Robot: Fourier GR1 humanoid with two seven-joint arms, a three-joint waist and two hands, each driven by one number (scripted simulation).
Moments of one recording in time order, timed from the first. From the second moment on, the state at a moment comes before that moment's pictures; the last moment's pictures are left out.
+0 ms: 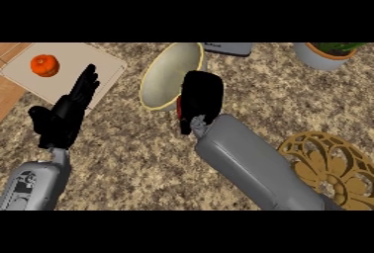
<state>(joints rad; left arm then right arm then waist) -0.27 0.27 -0.04 -1.51 0.03 0.06 0.14 -0.91 -0.02 0.58 -1.15 0.81 0.09 1.08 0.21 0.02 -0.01</state>
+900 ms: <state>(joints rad) -0.29 0.27 -0.02 -1.46 0.01 0.08 0.14 -1.35 -0.02 0.57 -0.97 0.93 -0.08 1.21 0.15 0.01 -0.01</state>
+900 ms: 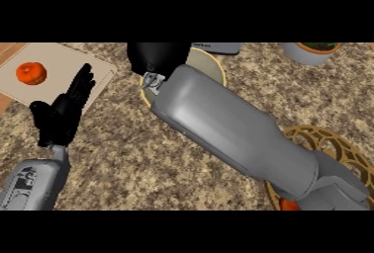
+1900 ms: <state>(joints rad) -0.25 0.28 0.02 -1.48 0.01 0.10 0.13 -1.29 -0.01 0.49 -0.61 0.84 -0.42 1.07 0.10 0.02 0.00</state>
